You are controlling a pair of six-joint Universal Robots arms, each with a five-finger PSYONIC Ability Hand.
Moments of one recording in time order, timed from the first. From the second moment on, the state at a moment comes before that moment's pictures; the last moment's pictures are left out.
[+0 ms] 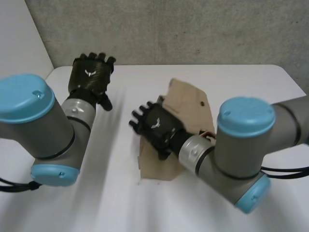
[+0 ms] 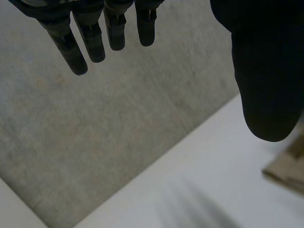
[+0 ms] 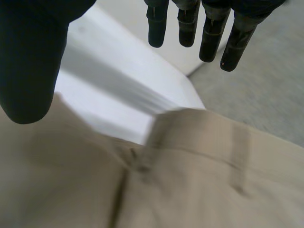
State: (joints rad) left arm 4.18 -1.92 -1.49 3.49 -1.74 3.47; right arm 2.24 -1.05 1.40 -0.15 1.22 2.51; left_hand 0.20 0.20 0.22 0.21 0.05; right_hand 0.21 0.23 0.21 0.24 0.07
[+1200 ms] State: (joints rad) left arm 3.93 -2.31 -1.16 3.17 -1.80 3.41; right arm 1.96 -0.84 0.98 0.24 1.29 2.97; left_hand 1.07 1.19 1.19 1.19 0.96; right_hand 0.21 0.23 0.21 0.24 0.07
